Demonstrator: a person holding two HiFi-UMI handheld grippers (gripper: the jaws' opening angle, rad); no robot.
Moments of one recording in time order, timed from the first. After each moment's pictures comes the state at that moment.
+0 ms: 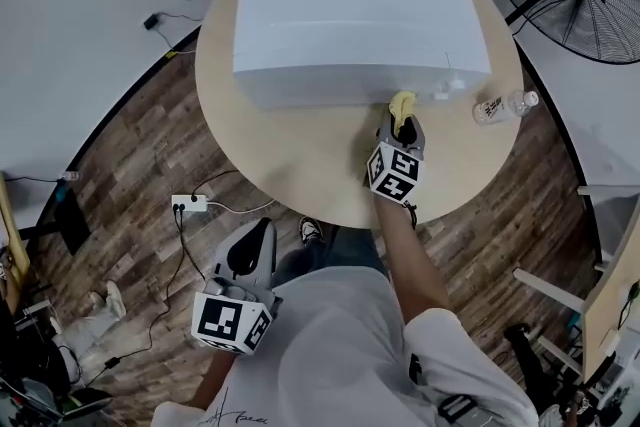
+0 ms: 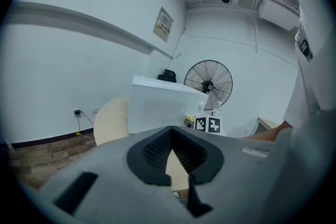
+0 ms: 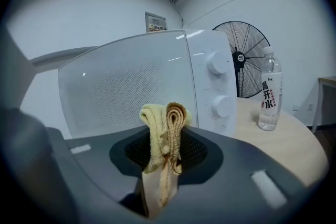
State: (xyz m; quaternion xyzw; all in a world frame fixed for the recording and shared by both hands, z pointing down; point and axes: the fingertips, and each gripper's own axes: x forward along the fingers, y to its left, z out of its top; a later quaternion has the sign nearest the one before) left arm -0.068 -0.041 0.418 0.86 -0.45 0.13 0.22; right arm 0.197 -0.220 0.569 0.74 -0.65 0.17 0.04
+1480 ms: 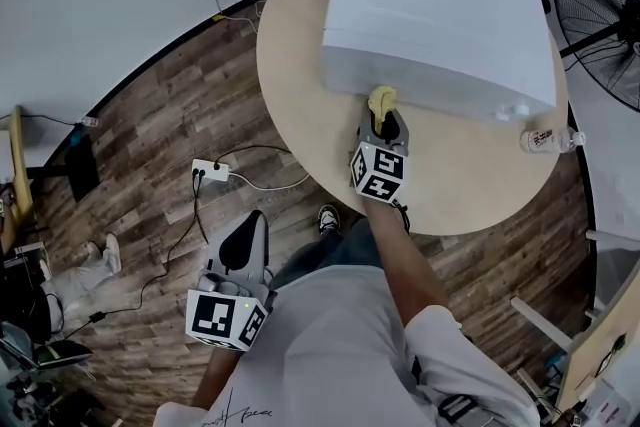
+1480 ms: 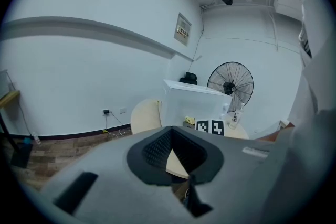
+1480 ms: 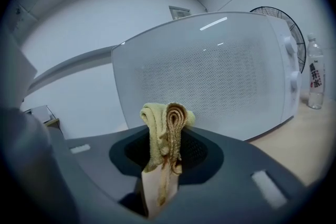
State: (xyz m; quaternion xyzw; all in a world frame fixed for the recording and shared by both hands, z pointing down) left arm -0.180 -0.025 0.419 0.79 -0.55 0.13 0.22; right arm 0.003 -0.237 0.578 0.63 -0.75 0.18 0.05
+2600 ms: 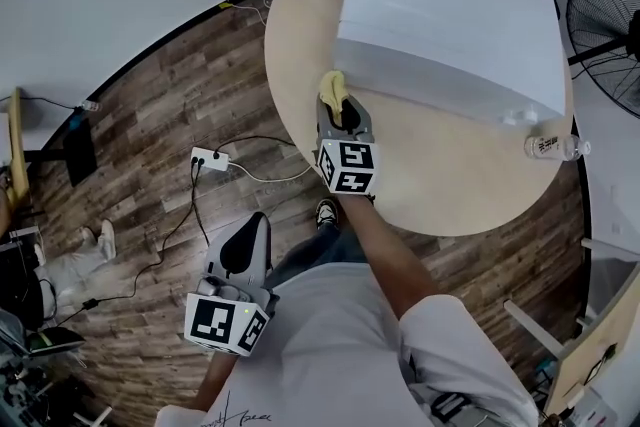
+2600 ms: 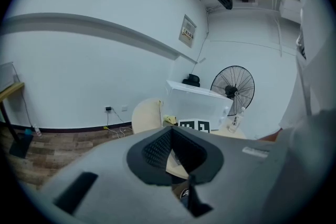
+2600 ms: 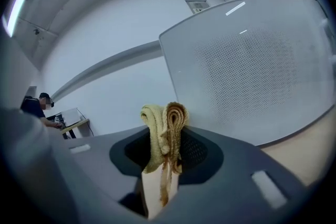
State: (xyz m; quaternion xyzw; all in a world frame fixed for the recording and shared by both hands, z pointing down) left arm -0.185 -0.014 0.417 0.78 -0.57 0.11 0.24; right arm -0.115 -0.232 0.566 0.51 -0.84 0.20 0.04
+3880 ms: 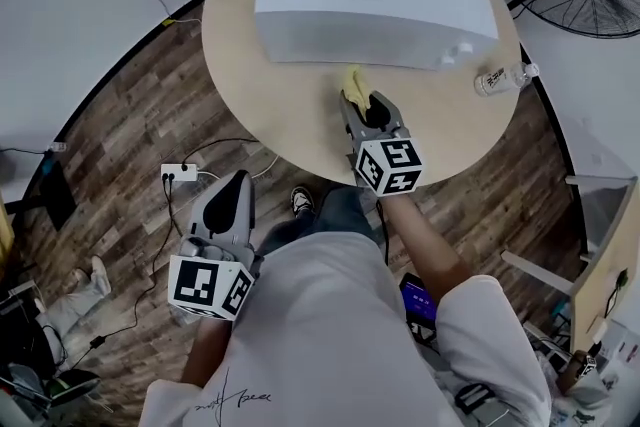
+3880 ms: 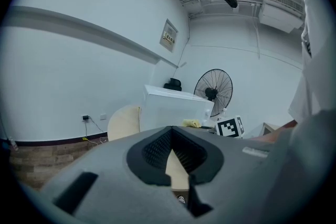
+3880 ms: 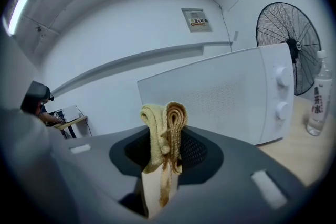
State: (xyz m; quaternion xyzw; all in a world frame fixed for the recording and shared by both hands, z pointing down) left arm -0.130 -0.022 0.403 0.85 -0.49 0.09 0.19; right arm 0.045 -0.151 0.507 0.53 -0.83 0.18 0.05
